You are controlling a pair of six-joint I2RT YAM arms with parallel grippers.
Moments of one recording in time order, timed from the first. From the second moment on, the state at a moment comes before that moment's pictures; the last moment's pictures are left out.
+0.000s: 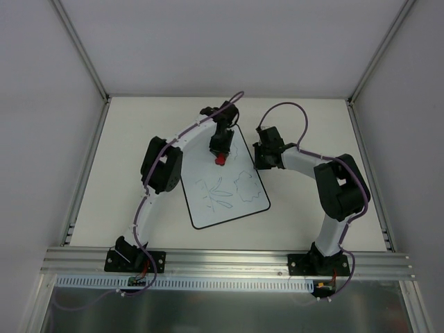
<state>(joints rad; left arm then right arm) -0.61 2.39 2.09 -0.98 0.01 -0.32 0.47 1.83 1.09 -0.23 0.00 0.33</state>
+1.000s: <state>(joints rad) -0.63 2.51 2.29 -0.97 -0.01 -0.16 0.47 1.83 1.09 -0.25 0.01 0.32</state>
